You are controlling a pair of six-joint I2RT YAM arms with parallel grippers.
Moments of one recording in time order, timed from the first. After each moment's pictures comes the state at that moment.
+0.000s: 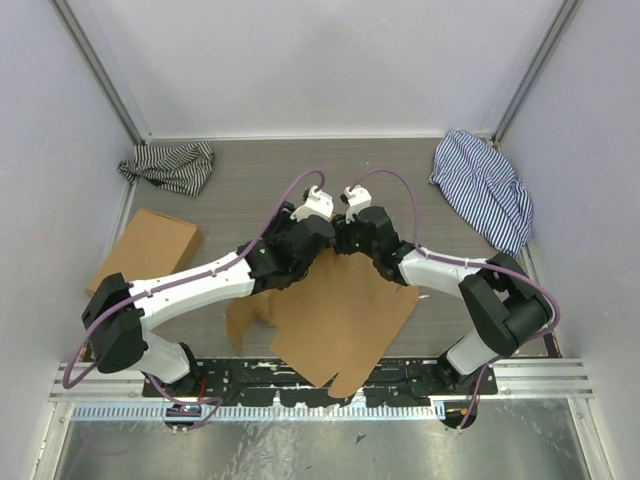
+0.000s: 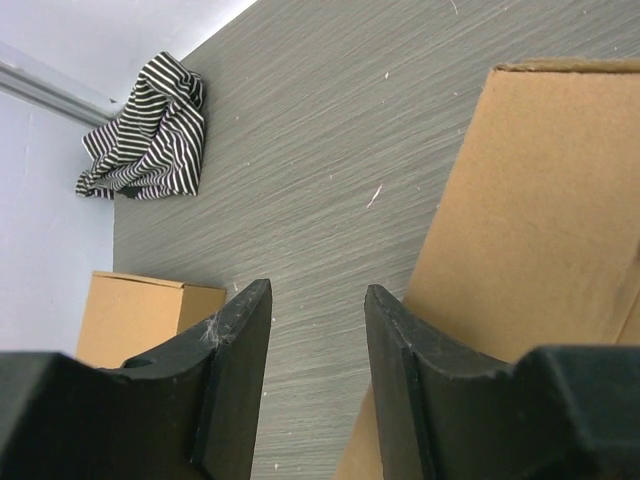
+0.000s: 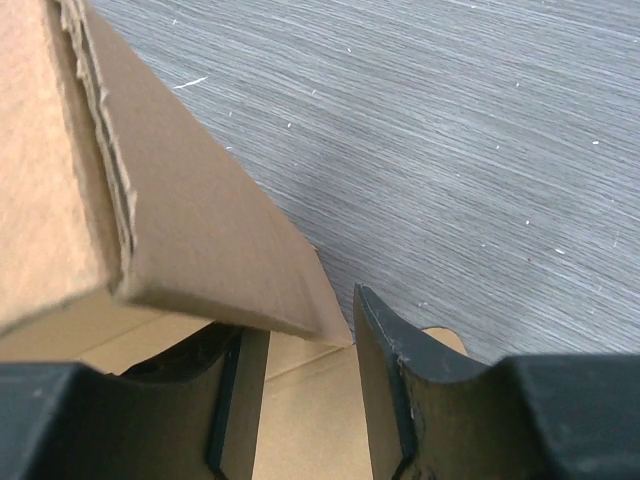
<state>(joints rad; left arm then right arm) -1.04 1.48 1.13 -0.34 -0.98 -0.03 0.62 1.54 0.74 0.36 0.01 0.21</state>
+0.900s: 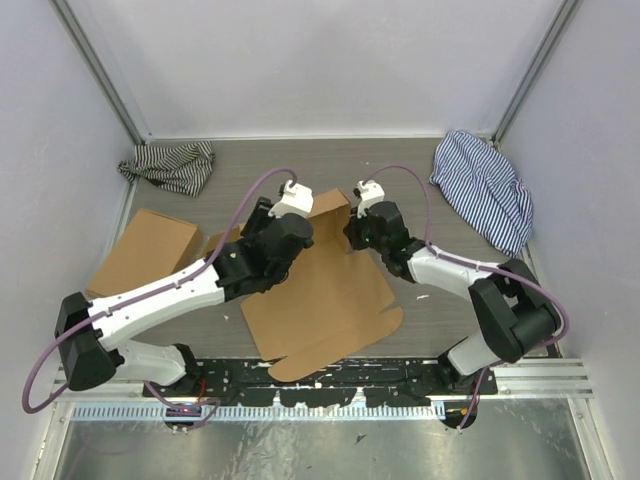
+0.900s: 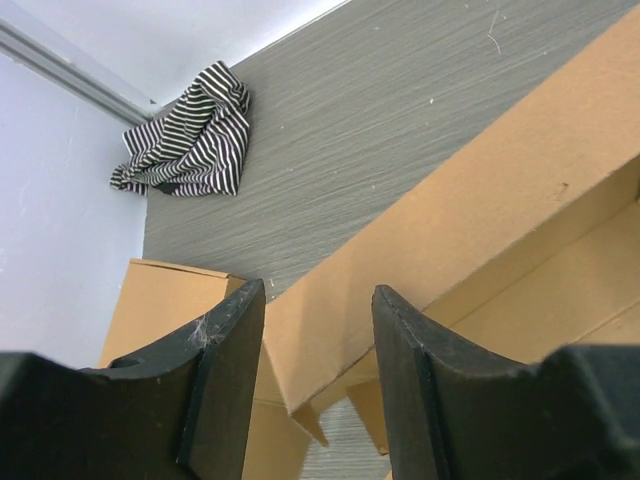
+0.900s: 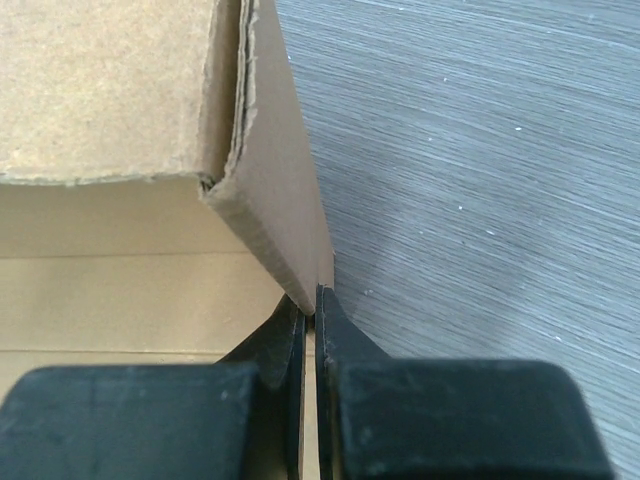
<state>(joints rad) -1.05 1.32 1.12 -0.42 -1.03 -0.03 0.56 1.51 0.74 0.32 -0.01 0.22</state>
